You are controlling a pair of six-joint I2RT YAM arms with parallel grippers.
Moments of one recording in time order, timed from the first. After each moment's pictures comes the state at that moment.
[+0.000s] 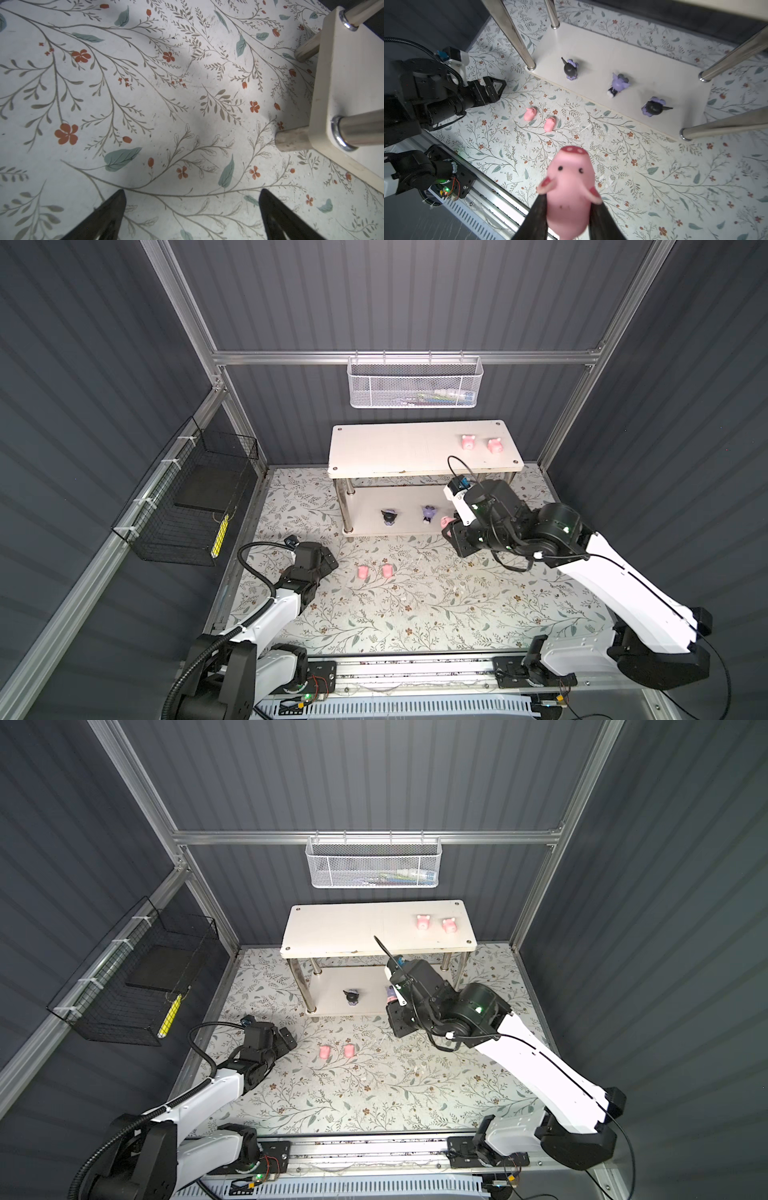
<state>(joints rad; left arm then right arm) -0.23 1.14 0.41 -0.08 -0.26 -0.66 0.92 1.33 1.75 -1.24 0.20 0.36</state>
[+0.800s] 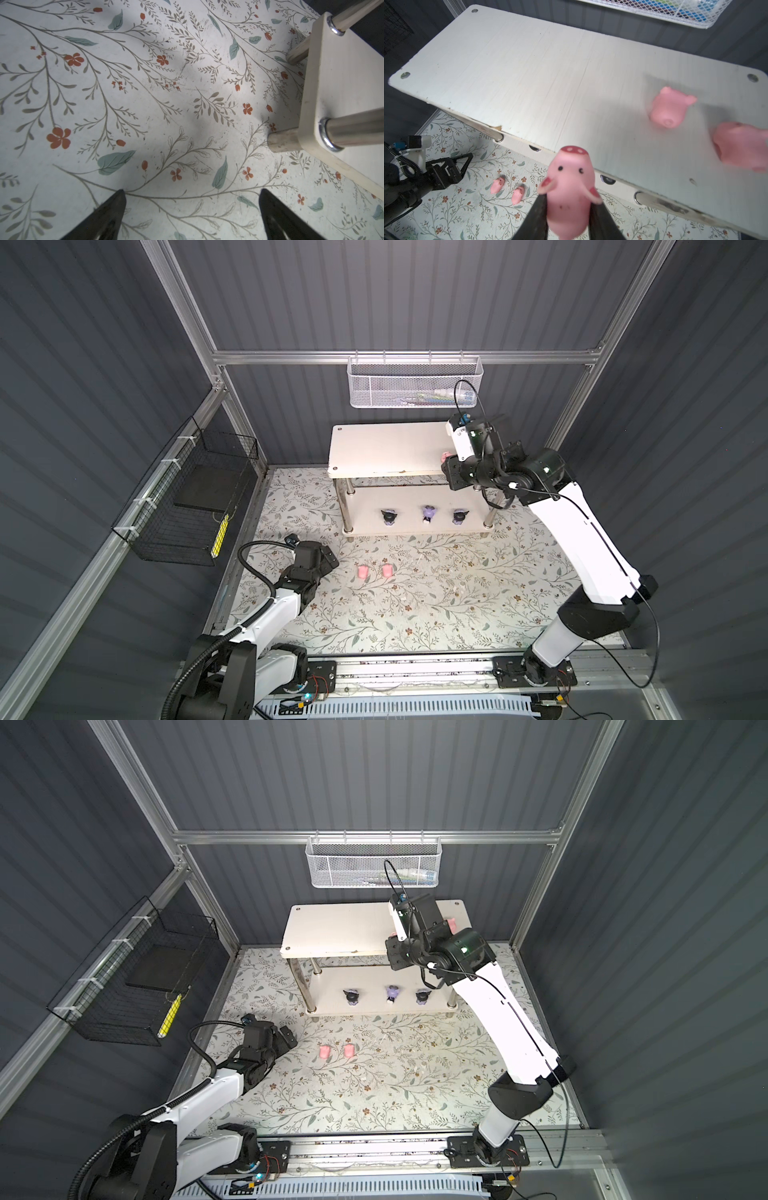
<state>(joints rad) -0.23 1.14 0.41 -0.06 -0.25 -0.66 0.65 1.70 2.23 -1.18 0.20 0.16</state>
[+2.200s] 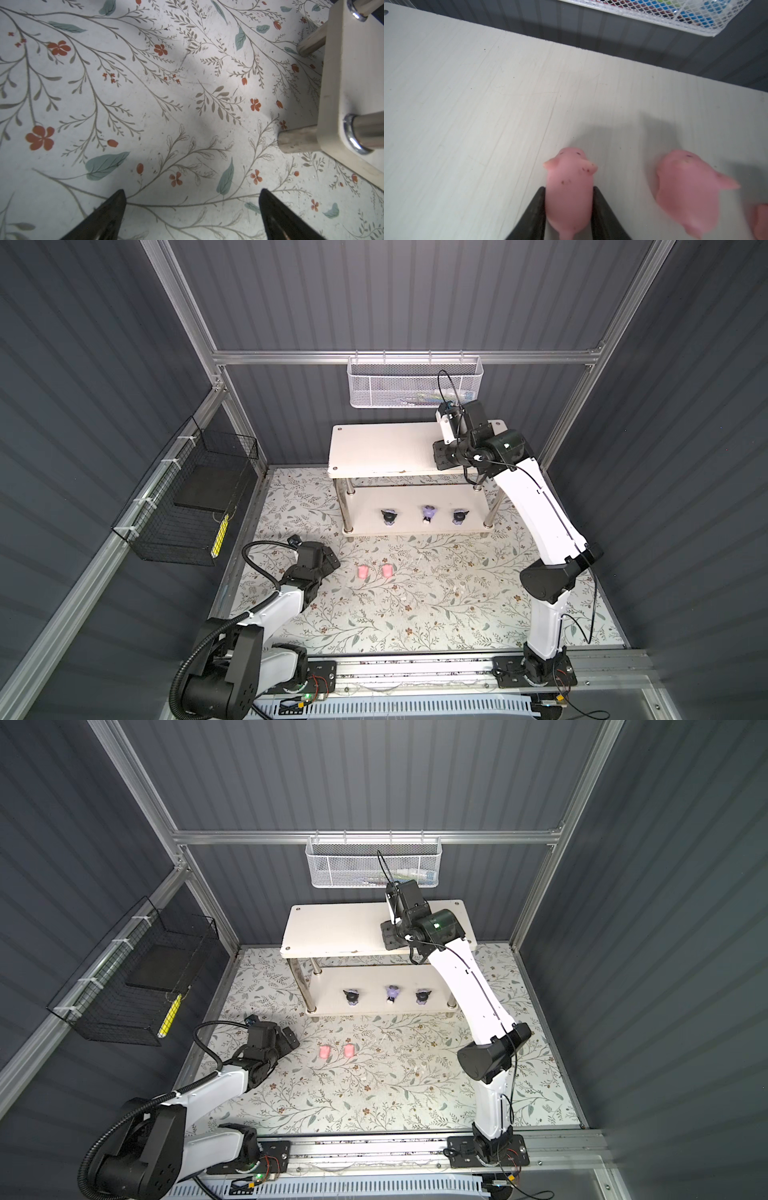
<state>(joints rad) -0.23 1.22 0.40 0.02 -0.25 -0.66 0.56 1.97 2.47 -1.18 0.22 0.13</state>
